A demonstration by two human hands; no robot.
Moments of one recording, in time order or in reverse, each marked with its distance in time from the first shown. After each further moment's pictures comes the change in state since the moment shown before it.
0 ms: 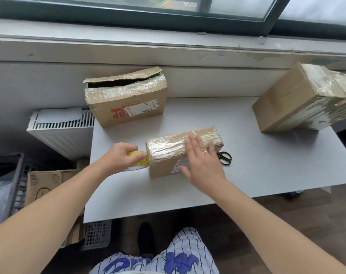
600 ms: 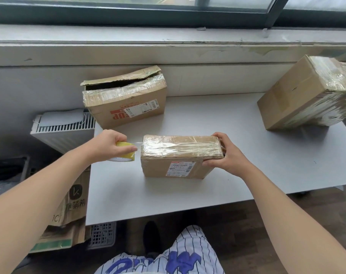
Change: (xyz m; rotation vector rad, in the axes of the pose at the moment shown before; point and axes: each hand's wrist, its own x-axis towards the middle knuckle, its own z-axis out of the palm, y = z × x) left_hand 0.012 0.018 -0.058 0.209 -0.065 0.024; right_hand 0.006 0.101 0.012 1.215 -0.164 0.303
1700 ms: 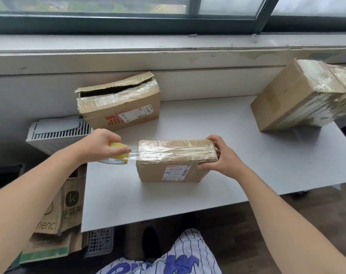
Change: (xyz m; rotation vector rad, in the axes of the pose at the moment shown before) left_hand -0.003 0.014 -0.021 0.017 -0.016 0.065; right_hand 0.002 0.006 -0.004 -0.029 0.022 -0.025
